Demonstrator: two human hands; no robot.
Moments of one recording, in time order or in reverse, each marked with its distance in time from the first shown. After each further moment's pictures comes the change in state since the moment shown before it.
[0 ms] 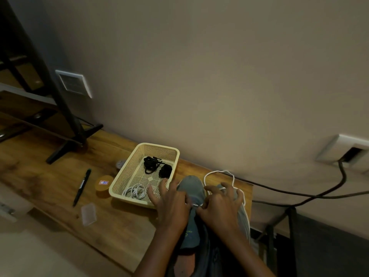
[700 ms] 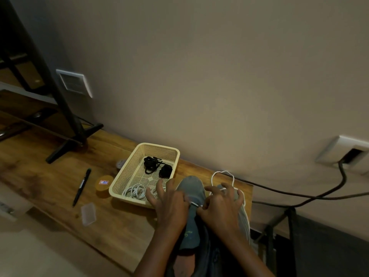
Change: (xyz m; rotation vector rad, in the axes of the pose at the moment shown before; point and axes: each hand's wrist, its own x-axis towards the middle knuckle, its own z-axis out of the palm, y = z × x) left_hand 0.002 0.000 0.000 -0.003 -0.021 -0.052; right_hand -0.001 0.002 0.002 0.014 0.065 -0.007
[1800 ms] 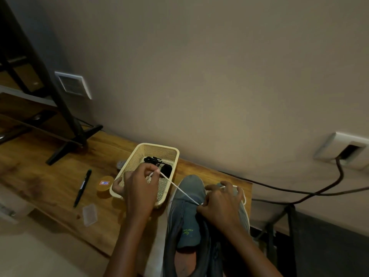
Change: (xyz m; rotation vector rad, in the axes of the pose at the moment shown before) left_hand 0.015 -0.044 -0.042 -0.576 0.427 -0.101; right_hand 0.004 -0.006 -0.020 -0.031 -0.222 0.030
